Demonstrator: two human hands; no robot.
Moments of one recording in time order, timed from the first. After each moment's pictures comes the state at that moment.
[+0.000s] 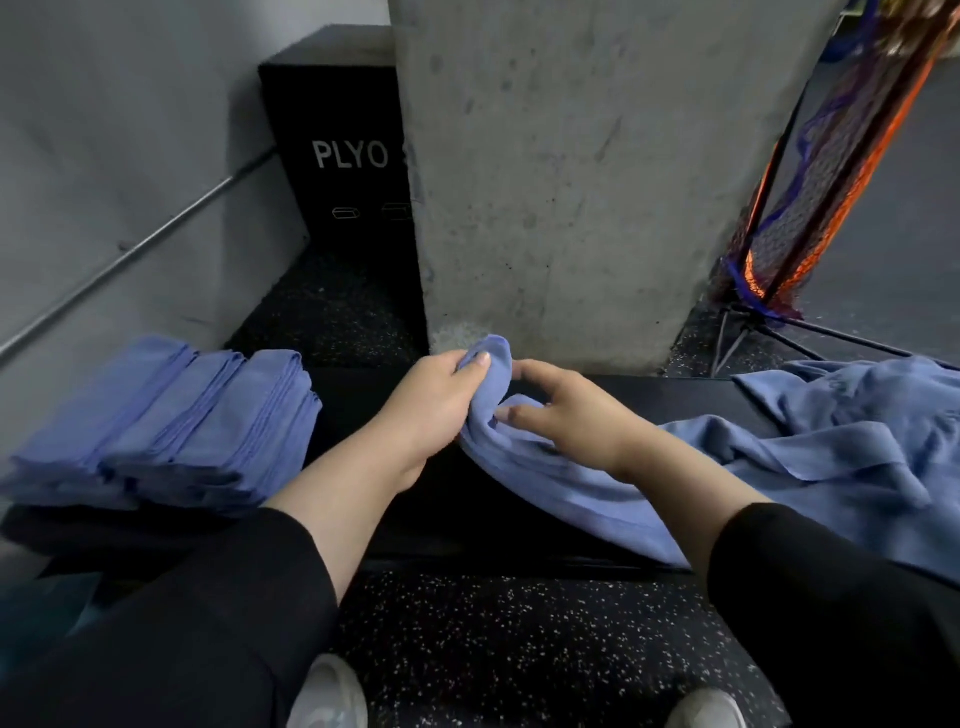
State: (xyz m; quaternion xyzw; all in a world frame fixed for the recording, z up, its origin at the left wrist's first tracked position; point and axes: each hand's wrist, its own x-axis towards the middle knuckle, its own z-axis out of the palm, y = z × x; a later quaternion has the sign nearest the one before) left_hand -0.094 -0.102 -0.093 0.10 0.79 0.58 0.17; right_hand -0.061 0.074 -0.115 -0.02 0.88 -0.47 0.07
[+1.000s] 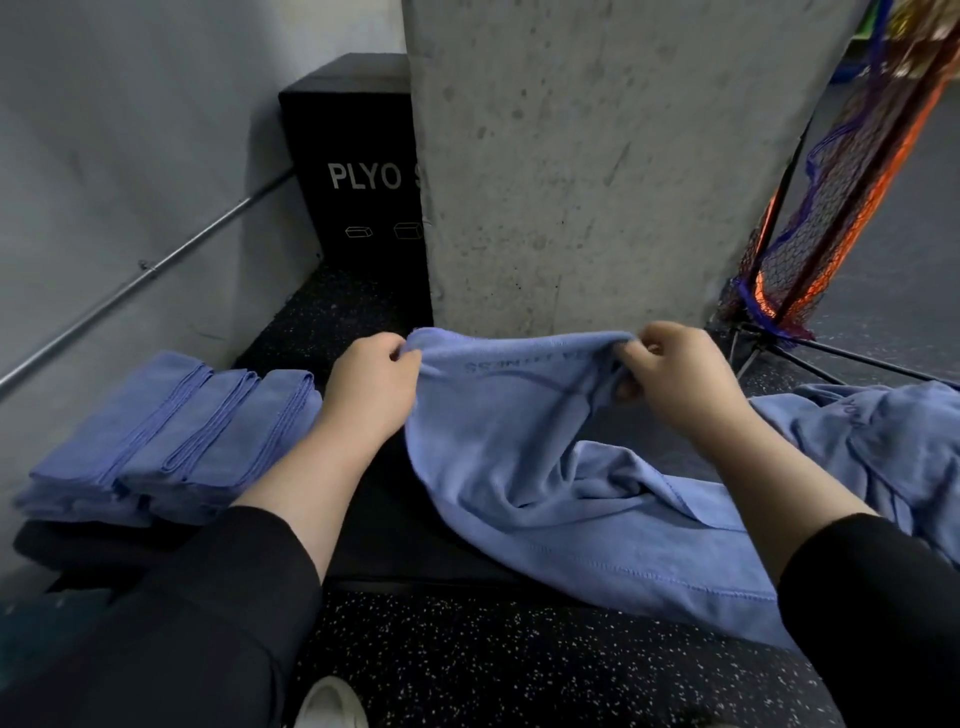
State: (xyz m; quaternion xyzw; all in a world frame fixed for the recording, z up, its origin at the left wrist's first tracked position) left_hand -0.147 -0.140 -0.097 0.03 0.91 0.42 -0.06; right_hand -0.078 0.141 -0.089 0.17 0.90 -0.36 -0.17
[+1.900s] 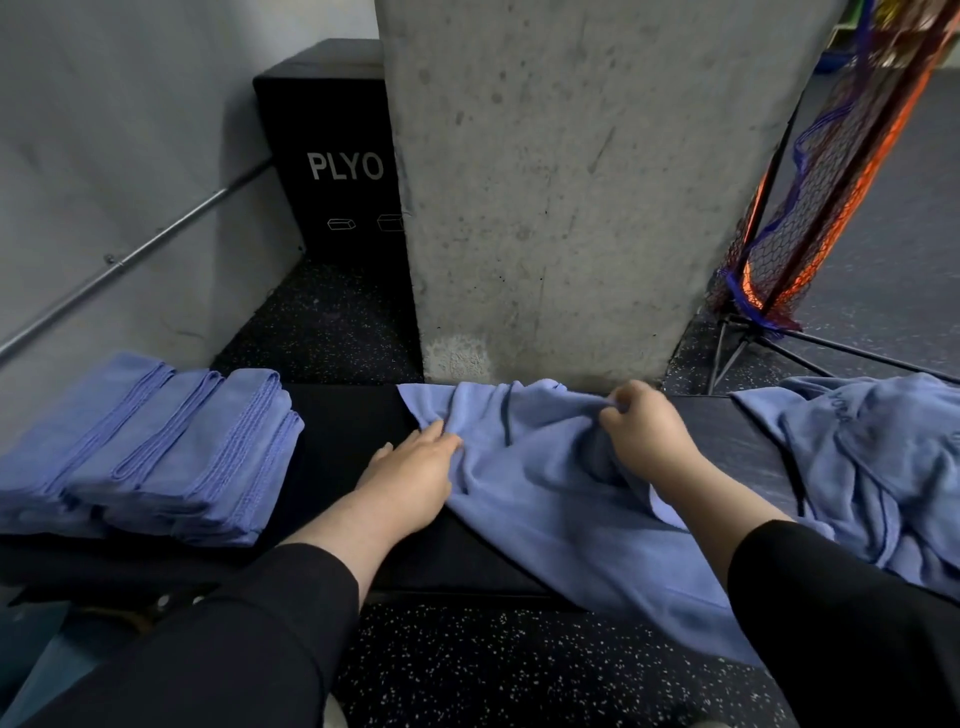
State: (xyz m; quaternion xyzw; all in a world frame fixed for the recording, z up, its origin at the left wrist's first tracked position) left_hand -0.128 -0.108 -0.188 0.23 0.96 0.06 0.16; right_hand -0.080 0.157 -0.169 0.24 0.91 -0.33 -0.08
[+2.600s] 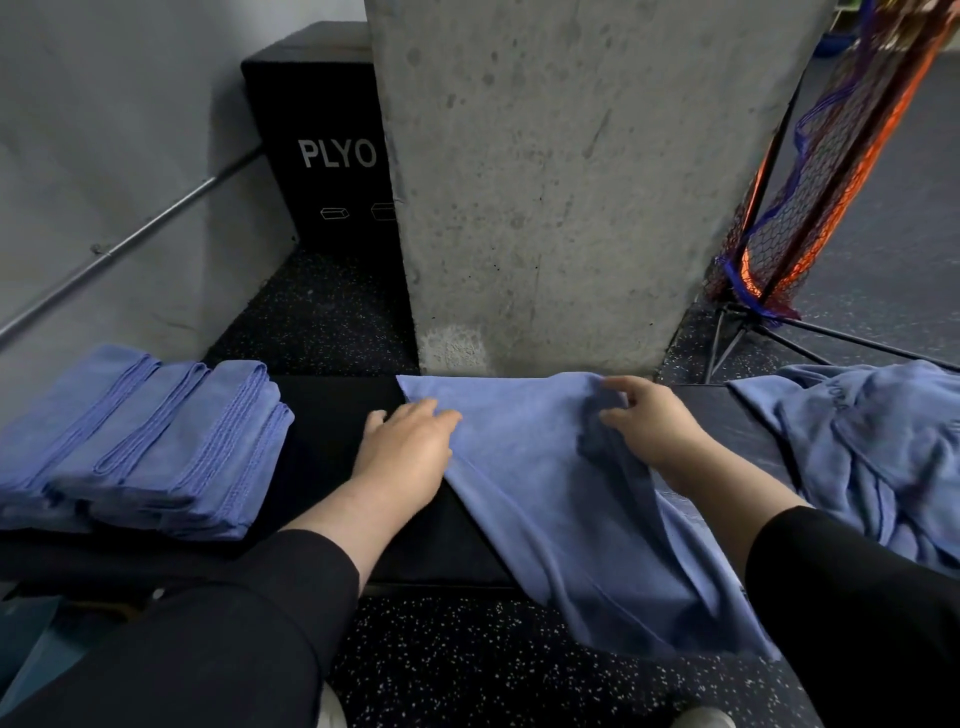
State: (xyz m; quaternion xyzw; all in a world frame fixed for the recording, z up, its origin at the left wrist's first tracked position) left_hand -0.132 -0.098 -0.184 0.26 0.96 0.03 0.06; right_hand -0.076 0.172 -0.173 0.23 0.89 -0.40 -0.04
